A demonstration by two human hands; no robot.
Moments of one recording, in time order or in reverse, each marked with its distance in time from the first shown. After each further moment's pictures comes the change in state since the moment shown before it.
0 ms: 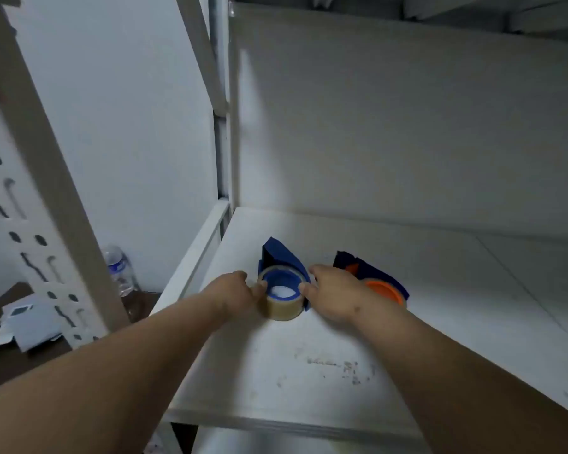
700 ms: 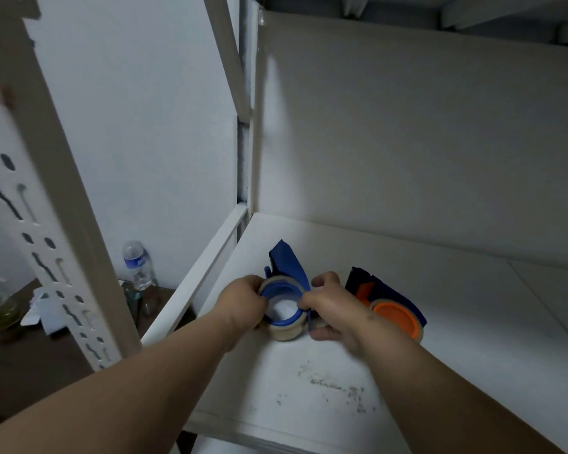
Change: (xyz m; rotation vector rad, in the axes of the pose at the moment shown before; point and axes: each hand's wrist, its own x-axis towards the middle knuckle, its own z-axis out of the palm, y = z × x) left_hand -0.006 0.005 0.010 -0.492 0.156 -0.026; right_hand 0.015 -0.008 0.007 0.862 -0.173 0.266
